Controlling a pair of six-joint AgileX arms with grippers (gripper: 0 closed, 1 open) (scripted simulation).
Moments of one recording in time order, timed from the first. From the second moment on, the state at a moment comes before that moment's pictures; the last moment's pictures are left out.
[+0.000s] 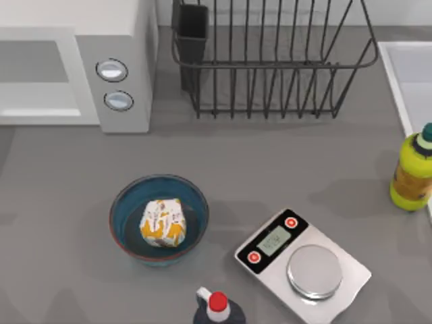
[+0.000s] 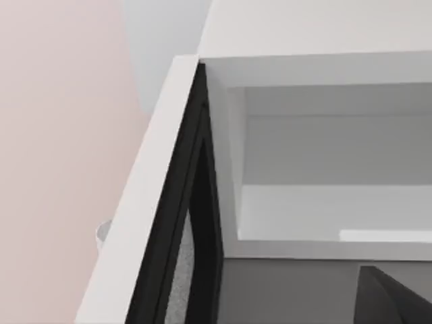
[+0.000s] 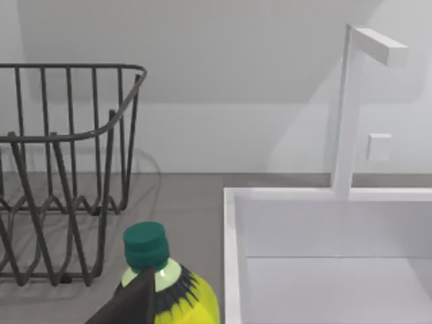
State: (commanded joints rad) left arm 0.83 0.65 0.48 -0.15 0.72 0.30; right arm 0.00 0.00 0.00 0.00 0.00 0.00
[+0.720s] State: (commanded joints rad) left arm 1.04 1.67 1.31 -0.70 0.69 0.86; right arm 0.00 0.00 0.00 0.00 0.00 0.00
